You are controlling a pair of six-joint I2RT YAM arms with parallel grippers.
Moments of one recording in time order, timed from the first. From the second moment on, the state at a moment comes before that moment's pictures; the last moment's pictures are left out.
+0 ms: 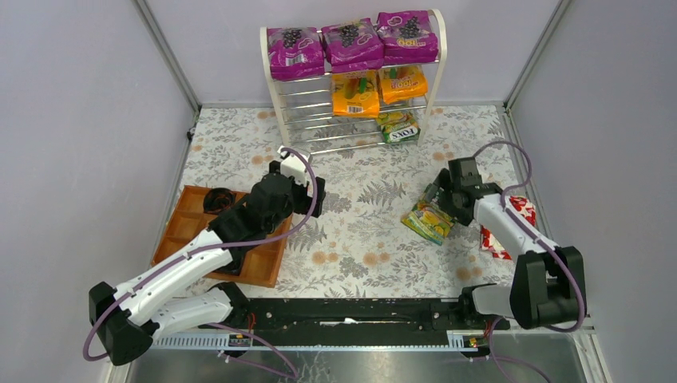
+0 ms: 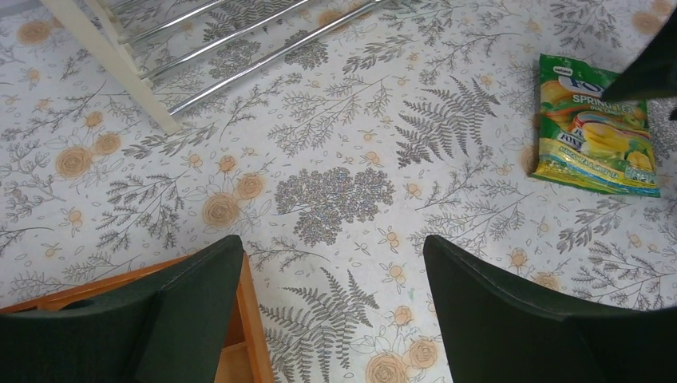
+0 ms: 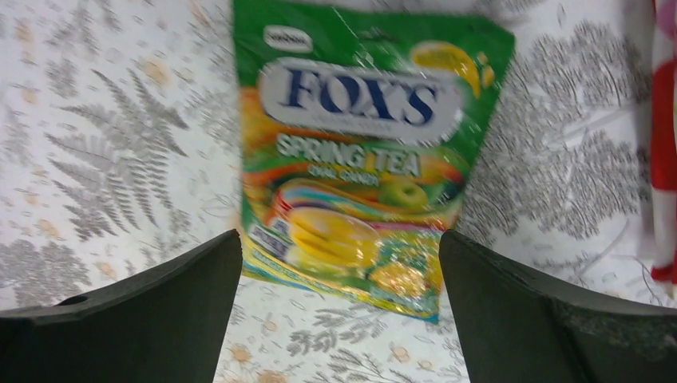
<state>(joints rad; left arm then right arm) -0.82 0.97 0.86 -0.30 -0.32 -0.18 0.16 1.33 0.83 -0.54 0.14 0.71</state>
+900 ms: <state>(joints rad) -0.80 0.98 0.86 -0.30 -0.29 -0.19 0.54 1.51 0.88 -0.22 -0.07 0.74</state>
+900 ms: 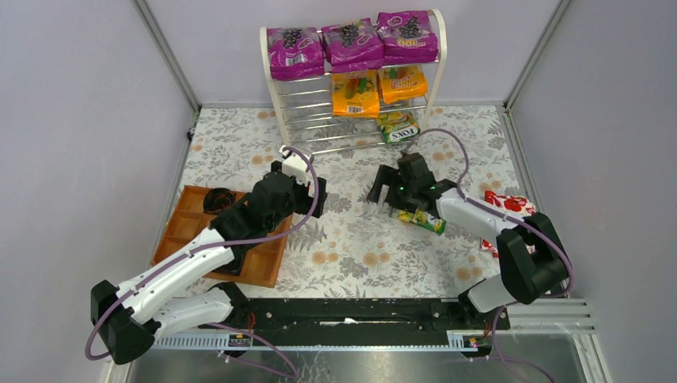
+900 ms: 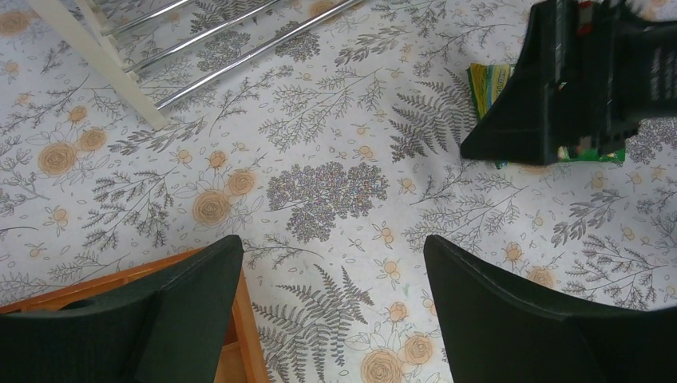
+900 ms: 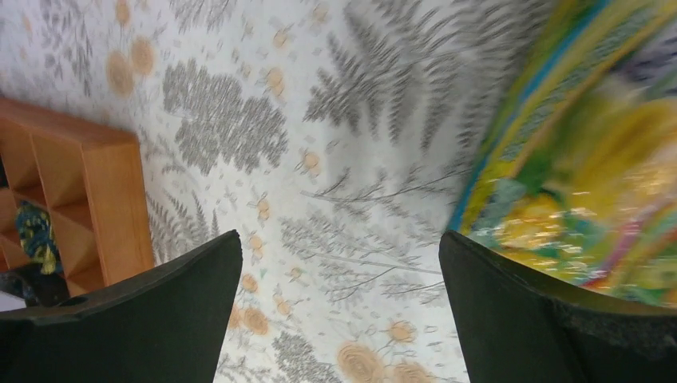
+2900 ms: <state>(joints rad) -0.79 1.88 1.13 0.06 0.30 -0.72 -0.27 1.66 0.44 0.56 -0.88 0.81</state>
